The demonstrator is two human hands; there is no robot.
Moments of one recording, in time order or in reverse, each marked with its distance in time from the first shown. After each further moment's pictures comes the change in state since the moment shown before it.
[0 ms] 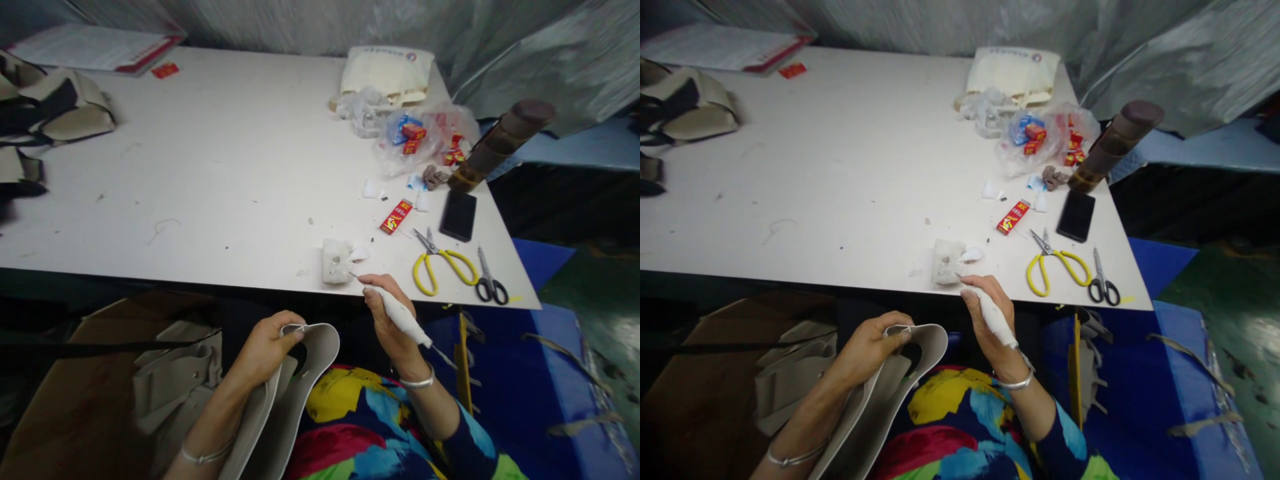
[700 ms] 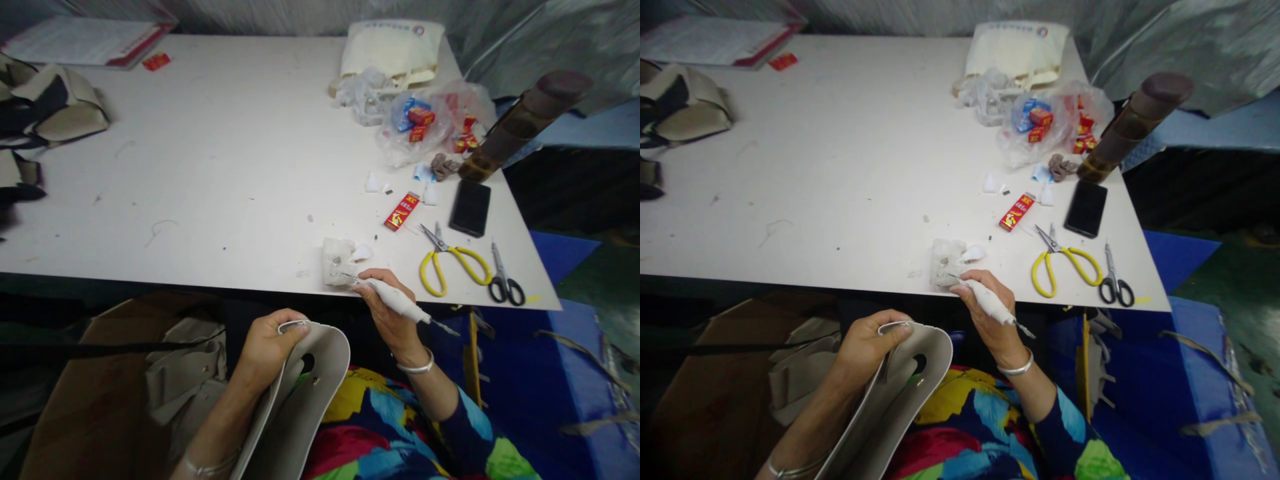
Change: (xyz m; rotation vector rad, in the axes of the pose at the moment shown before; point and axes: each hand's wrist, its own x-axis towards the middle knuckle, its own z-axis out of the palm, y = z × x) left_hand 0.002 0.020 0.010 -0.284 0.176 -0.177; right_hand 0.015 0.018 0.007 0.020 -0.038 0.055
